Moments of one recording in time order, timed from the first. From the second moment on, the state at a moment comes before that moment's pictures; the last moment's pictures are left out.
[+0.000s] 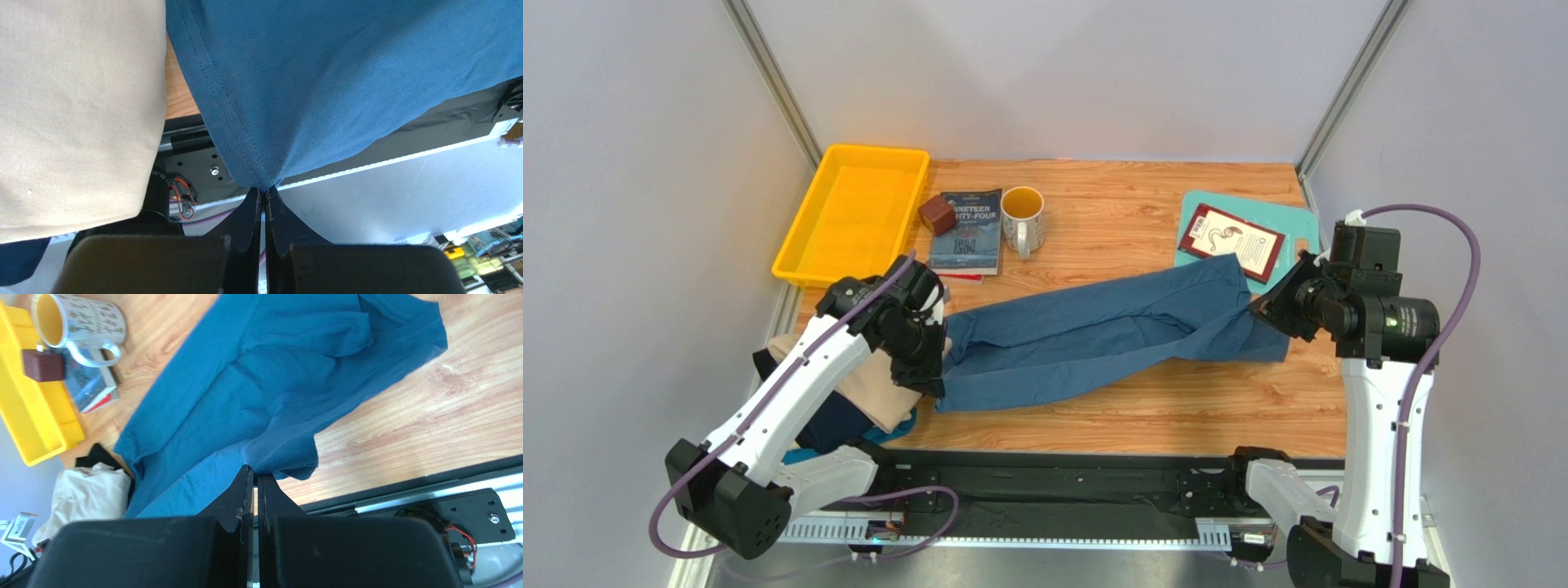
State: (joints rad) left arm -0.47 1.10 1.07 -1.32 0.20 -0.45; right arm -0.11 0.97 1.44 -1.31 -0.15 0.57
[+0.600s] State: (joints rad) left arm -0.47 1.30 1.15 -1.34 0.19 -0.45; right arm -0.11 1.28 1.55 -1.34 -0.10 0.55
